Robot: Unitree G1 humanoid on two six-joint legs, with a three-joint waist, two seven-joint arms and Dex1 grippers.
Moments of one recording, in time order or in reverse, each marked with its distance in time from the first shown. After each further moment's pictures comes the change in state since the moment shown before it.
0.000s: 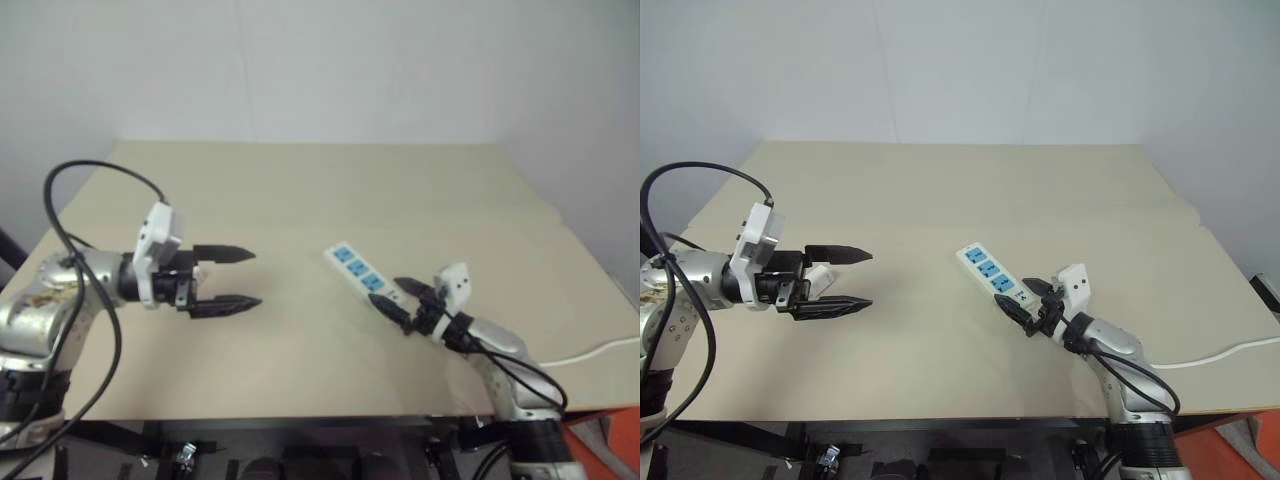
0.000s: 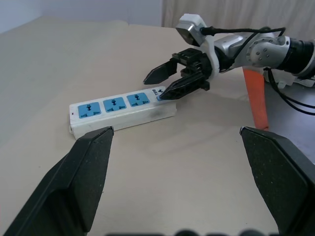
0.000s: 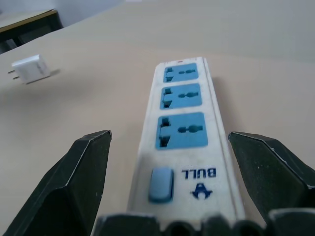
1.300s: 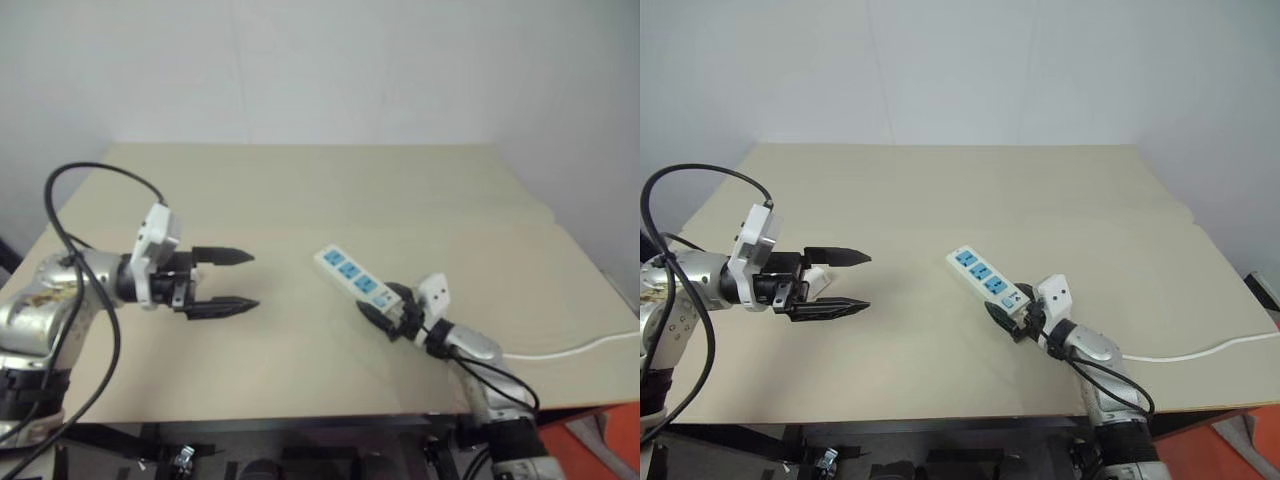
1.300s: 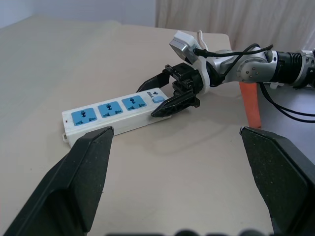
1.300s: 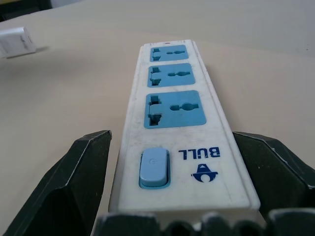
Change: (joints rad) left arm -0.001 0.001 0.000 0.025 0.003 -0.003 -0.030; right arm 0.009 0.047 0.062 0.107 -0.092 -0.172 -0.007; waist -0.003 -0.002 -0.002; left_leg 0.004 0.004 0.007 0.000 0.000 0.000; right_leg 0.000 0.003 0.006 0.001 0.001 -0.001
